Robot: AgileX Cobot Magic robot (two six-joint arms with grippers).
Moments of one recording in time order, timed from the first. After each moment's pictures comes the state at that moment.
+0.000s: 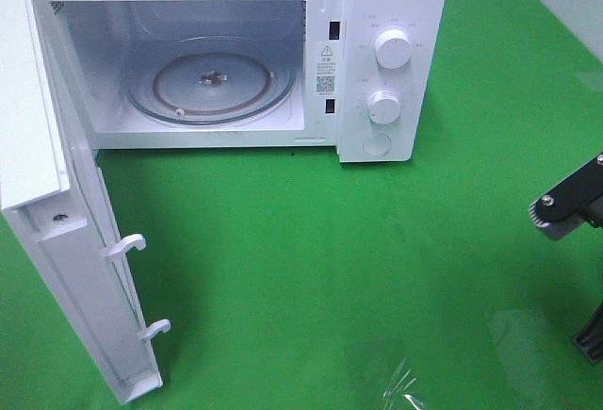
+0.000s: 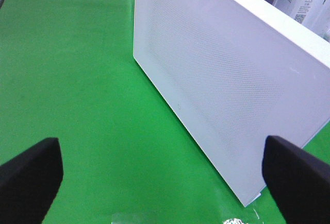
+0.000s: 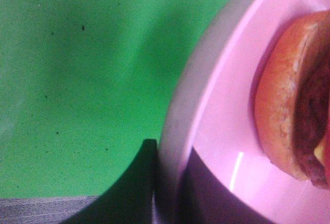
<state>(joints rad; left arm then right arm) 0.05 0.00 -0.52 -0.20 1.07 0.08 0.71 1.34 -0.50 -0.76 0.99 0.79</state>
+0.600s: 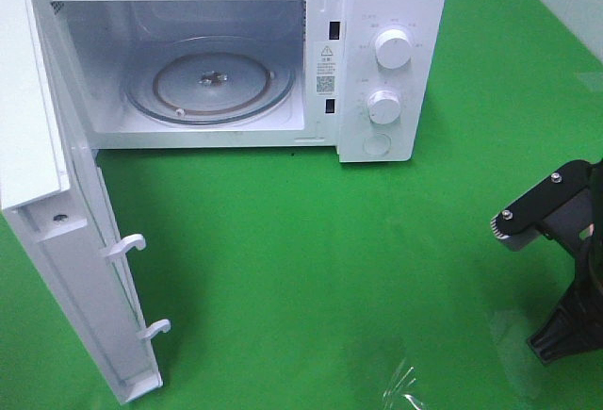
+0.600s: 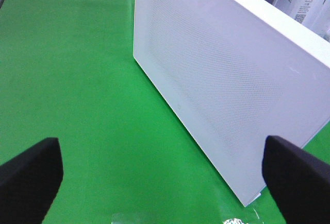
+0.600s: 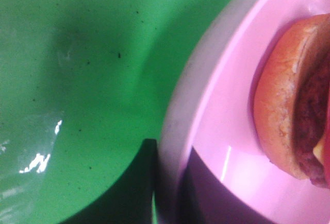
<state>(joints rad) 0.05 0.00 -0.52 -0.20 1.07 0.08 0.70 1.49 -0.50 -0.81 0.85 0.90</state>
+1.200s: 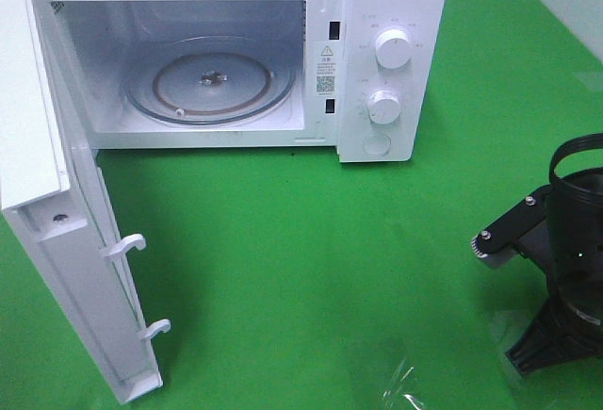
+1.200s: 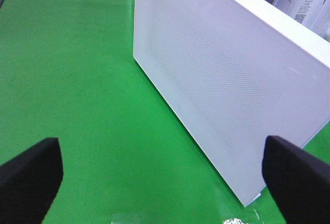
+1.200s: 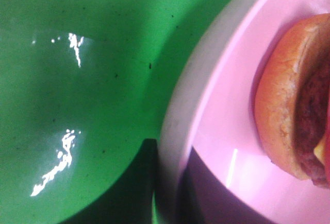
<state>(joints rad) 0.05 0.00 -0.52 -0.20 1.07 0.08 0.68 1.64 -0.50 -0.86 0.76 0.97</state>
